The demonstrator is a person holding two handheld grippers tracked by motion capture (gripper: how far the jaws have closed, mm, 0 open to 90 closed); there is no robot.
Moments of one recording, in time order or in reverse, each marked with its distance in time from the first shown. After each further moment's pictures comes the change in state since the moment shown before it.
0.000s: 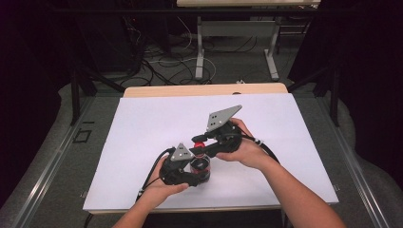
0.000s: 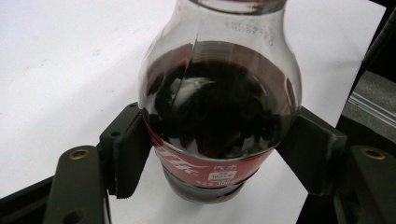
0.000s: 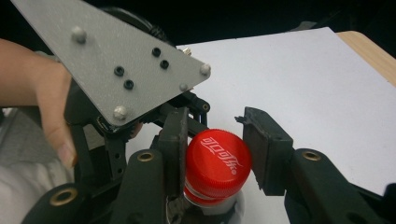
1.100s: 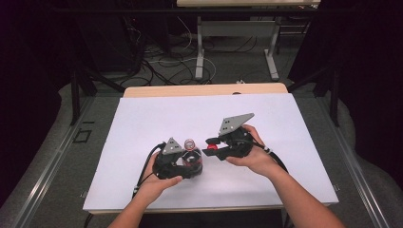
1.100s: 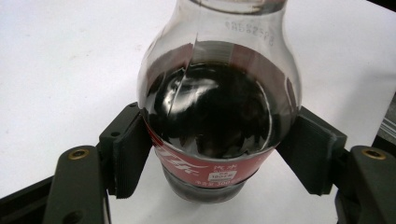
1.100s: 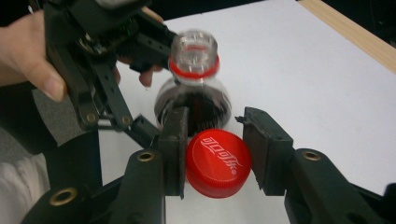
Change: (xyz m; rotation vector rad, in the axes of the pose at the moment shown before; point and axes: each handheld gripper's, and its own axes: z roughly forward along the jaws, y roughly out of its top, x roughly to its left) left arm 0.026 -0.004 -0.006 -0.028 0.078 -0.060; right arm 0.000 -0.039 -0.010 0.025 -0.137 0.092
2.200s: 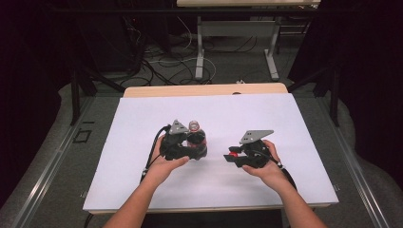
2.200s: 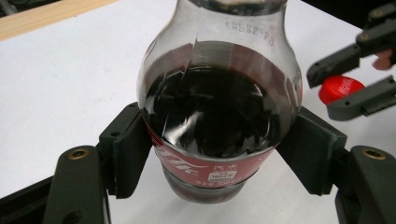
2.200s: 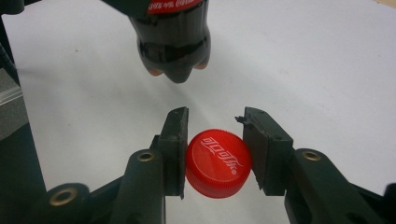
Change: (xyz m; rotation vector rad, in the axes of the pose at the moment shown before) left arm 0.019 0.046 0.020 -0.037 0.046 -0.027; right arm -0.017 -0.083 -0.008 0.022 -0.188 0.197
